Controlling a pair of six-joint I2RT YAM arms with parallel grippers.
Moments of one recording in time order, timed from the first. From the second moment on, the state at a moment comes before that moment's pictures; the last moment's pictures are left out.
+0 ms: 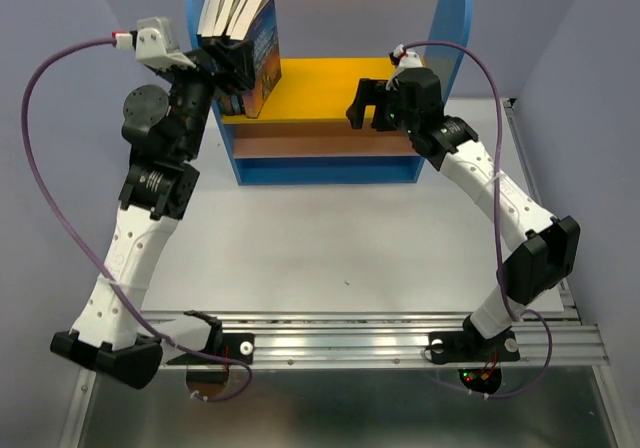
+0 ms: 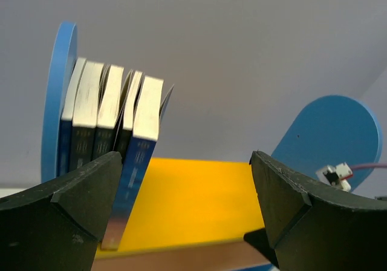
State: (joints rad) left arm -0.35 1.24 1.63 -0.03 -0.14 -0.33; right arm 0.49 1.66 1.68 -0.36 0.05 0.36
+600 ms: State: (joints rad) left arm -0.36 0.72 0.87 -0.24 -0.31 -0.69; right arm 0.49 1.32 1.30 -0.40 0.12 0.42
